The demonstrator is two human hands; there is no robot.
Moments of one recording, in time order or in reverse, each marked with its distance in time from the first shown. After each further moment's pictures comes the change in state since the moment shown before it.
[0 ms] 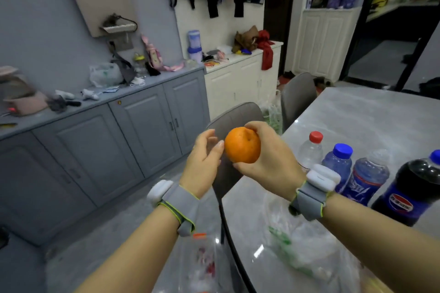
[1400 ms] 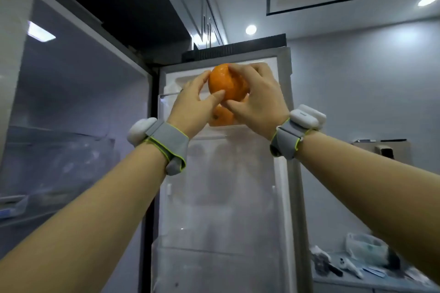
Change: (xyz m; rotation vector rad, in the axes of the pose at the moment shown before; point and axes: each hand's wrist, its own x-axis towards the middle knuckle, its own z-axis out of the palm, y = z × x) left_hand -0.219 0.345 -0.607 0.726 1.078 0.599; right_hand 0.108 -0.729 0.062 0.614 0.359 -1.177
